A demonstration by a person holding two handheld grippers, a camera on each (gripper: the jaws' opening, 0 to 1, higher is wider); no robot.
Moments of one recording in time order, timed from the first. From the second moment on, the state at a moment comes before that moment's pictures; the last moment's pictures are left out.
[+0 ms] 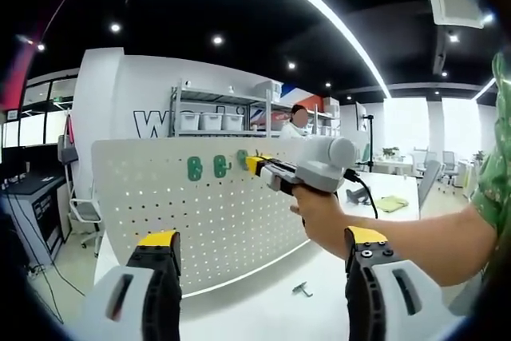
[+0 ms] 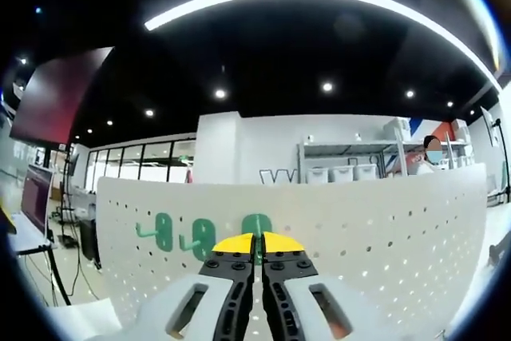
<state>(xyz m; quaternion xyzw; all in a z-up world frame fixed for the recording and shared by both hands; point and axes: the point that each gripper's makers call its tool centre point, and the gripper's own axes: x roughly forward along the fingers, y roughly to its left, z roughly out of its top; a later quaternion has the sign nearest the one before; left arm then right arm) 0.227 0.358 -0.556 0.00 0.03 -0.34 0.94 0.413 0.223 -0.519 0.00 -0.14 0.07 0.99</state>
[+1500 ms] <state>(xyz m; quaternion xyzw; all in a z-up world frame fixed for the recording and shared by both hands) 0.226 0.359 -0.558 -0.01 0.04 -0.35 0.94 0.415 0.225 -0.519 0.00 -0.13 0.06 0.99</state>
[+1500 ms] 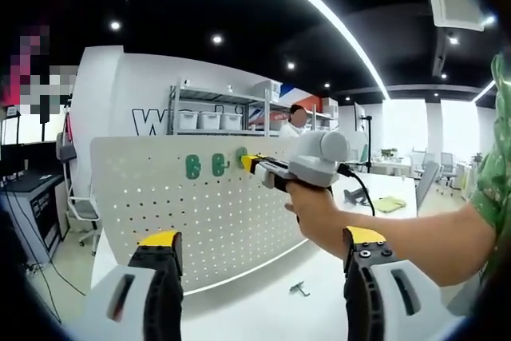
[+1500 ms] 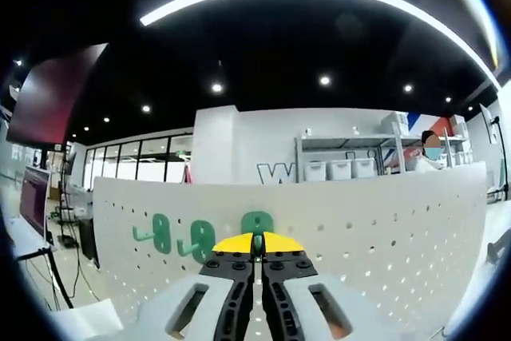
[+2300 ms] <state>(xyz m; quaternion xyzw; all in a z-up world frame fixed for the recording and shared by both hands) 0.228 0.360 -0.559 -0.01 0.04 -0.35 0.94 0.418 0.224 -0.514 -0.02 -0.14 0.06 0.99</state>
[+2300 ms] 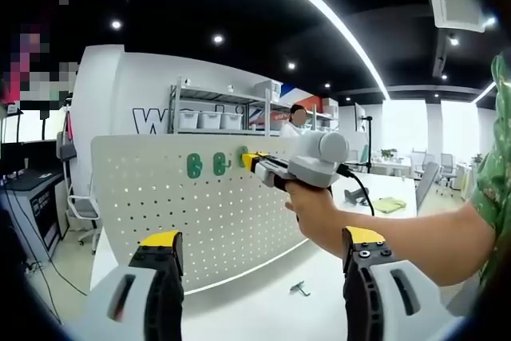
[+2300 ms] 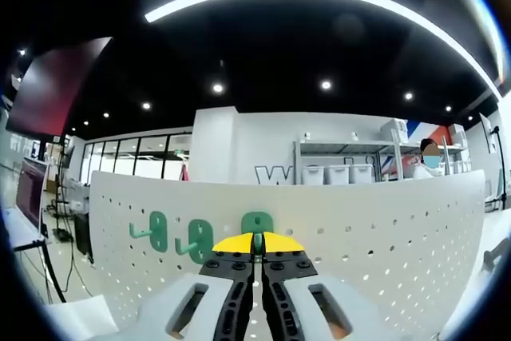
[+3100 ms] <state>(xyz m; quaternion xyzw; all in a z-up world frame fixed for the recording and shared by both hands) 0.226 0.361 -0.554 -0.01 0.03 -0.35 0.94 0.420 0.223 -0.515 -0.02 -0.13 0.06 0.99</state>
